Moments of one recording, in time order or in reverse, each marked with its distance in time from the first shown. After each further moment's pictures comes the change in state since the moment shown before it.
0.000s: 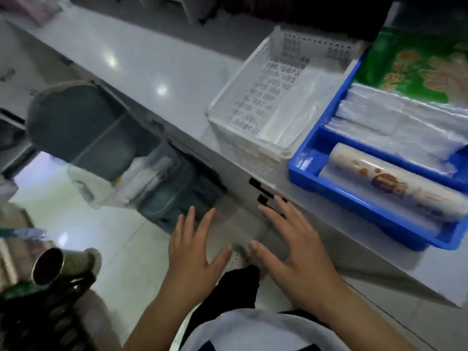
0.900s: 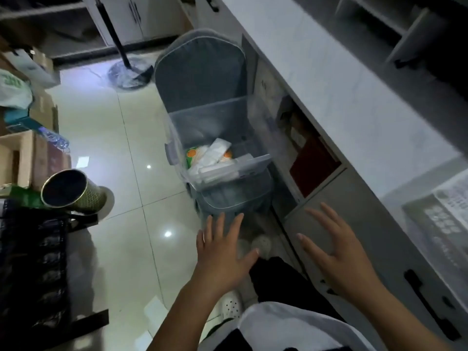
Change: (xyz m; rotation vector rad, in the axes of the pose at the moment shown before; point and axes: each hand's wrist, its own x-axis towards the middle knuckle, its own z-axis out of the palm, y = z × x) left_hand 0.083 -0.326 -0.088 -0.241 -0.029 -0.267; right_hand 0.202 -0.196 0.241 -0.300 -0.189 -0.103
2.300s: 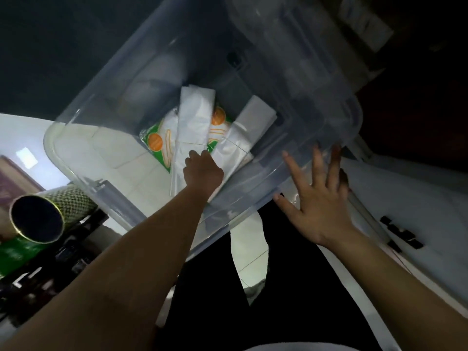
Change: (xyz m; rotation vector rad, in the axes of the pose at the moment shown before) left_hand 0.533 -0.150 0.052 0.356 -0.381 -0.353; right_hand 0.378 0.093 0.208 -0.226 -0.301 0.346
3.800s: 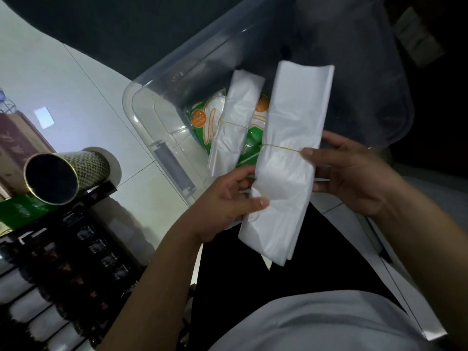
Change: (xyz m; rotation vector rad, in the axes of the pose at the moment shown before) left_hand -0.172 -0.092 -0.100 -1.358 -0.574 0.352; right_hand 0.013 -0.110 -0.077 1.395 -0.469 0.285
